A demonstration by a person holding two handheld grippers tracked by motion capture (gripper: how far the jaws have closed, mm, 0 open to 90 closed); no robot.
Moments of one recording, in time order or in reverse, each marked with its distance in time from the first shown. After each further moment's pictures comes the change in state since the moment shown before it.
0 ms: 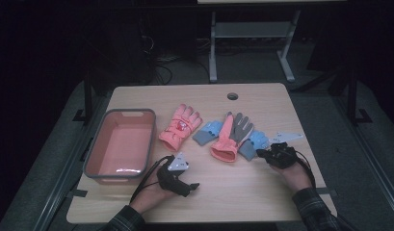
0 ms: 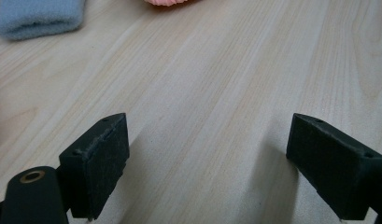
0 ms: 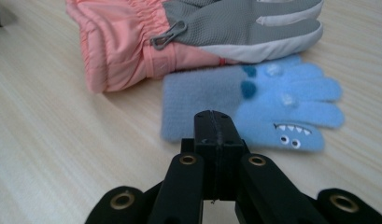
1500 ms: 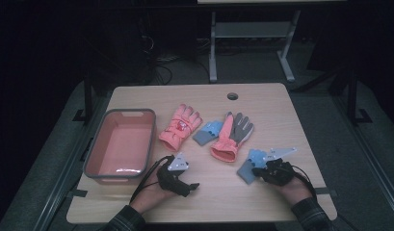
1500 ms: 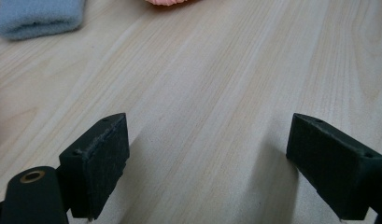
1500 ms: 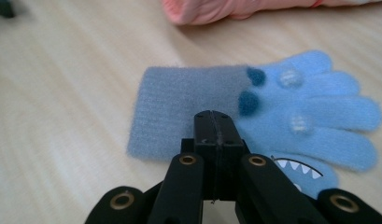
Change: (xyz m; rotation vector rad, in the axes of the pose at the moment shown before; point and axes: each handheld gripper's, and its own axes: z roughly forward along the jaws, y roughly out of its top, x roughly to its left) left arm 0.000 0.000 0.000 -0.002 0.001 -0.001; right arm 0.036 -0.026 -0.007 0.115 0.118 -0.055
